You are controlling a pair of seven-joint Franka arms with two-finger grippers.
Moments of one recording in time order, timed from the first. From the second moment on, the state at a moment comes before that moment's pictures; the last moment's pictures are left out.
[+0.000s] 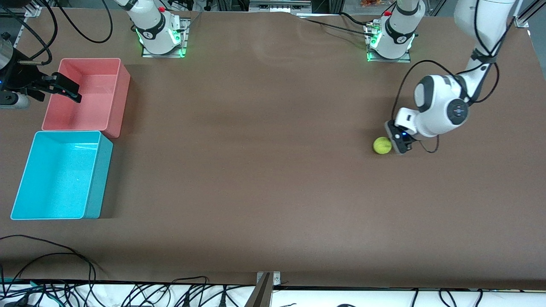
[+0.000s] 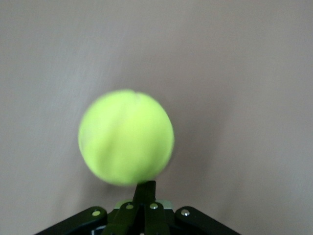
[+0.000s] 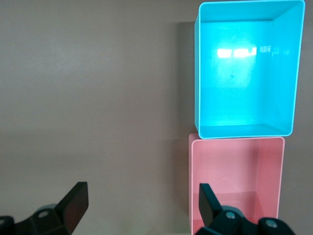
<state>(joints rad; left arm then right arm) 0.07 0.31 -0.19 -2.34 -0.15 2.53 1.15 0.01 -0.05 0.00 -1.69 -0.01 1.61 0.03</state>
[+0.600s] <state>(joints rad) 0.12 0.29 -0.14 -2.34 -0.15 2.52 1.25 0.02 -0.04 0.00 -1.69 -0.01 1.61 0.03</state>
